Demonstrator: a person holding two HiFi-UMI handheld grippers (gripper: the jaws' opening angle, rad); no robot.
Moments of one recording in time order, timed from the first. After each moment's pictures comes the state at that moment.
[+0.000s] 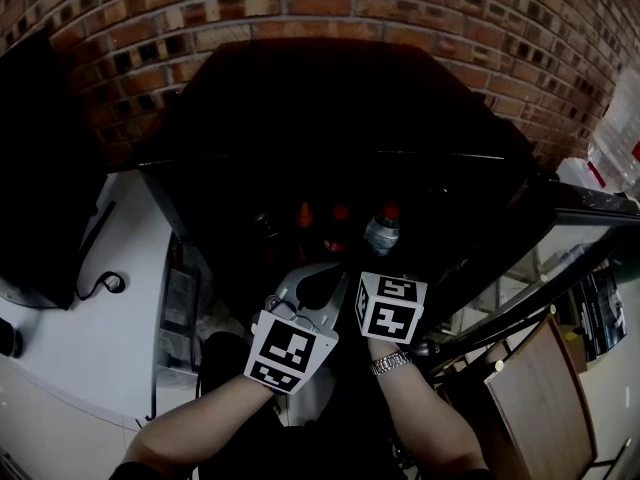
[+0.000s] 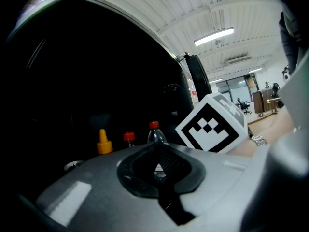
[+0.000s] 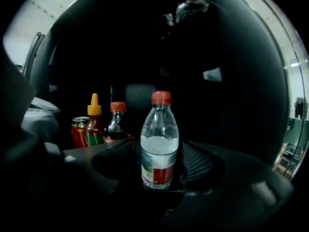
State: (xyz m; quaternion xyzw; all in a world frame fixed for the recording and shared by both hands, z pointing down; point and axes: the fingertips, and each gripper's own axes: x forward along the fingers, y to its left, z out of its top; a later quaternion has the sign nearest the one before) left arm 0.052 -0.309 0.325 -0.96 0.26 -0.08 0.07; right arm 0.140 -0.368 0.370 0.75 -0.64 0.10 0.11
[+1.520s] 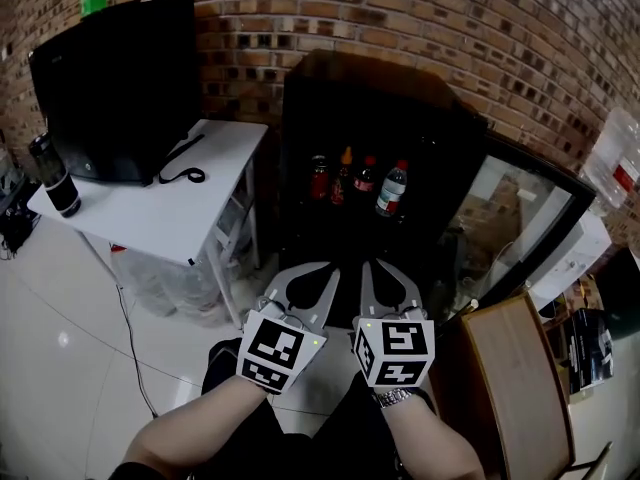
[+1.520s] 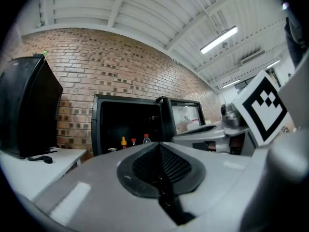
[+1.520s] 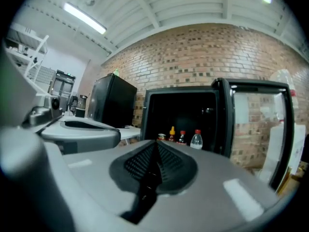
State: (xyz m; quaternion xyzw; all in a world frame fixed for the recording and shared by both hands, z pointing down) left arm -0.046 -0.061 0.287 -0.92 0.39 -0.03 0.07; right arm 0.006 -0.078 0.287 0.61 -0.79 -0.02 0.07
